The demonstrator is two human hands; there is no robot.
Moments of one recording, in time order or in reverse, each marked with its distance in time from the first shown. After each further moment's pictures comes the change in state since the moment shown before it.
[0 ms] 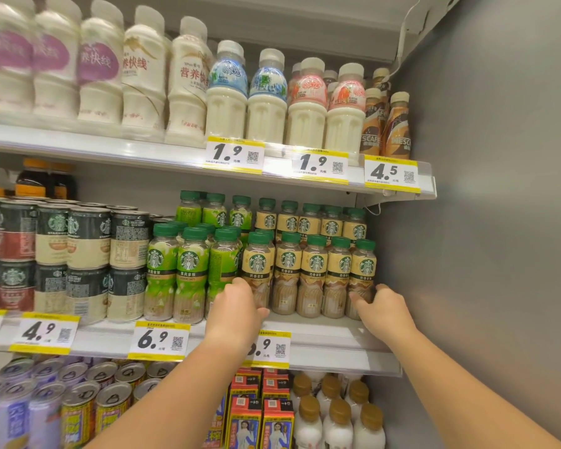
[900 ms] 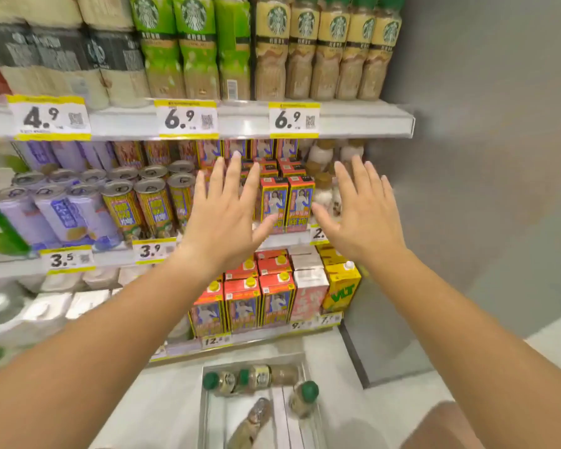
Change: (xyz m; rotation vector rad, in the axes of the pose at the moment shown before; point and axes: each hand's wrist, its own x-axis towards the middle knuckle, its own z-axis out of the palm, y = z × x) left_hand -0.138 -0.169 0.031 0.352 -0.066 0.636; right_hand -0.257 0.017 0.089 -0.549 0.037 -0.328
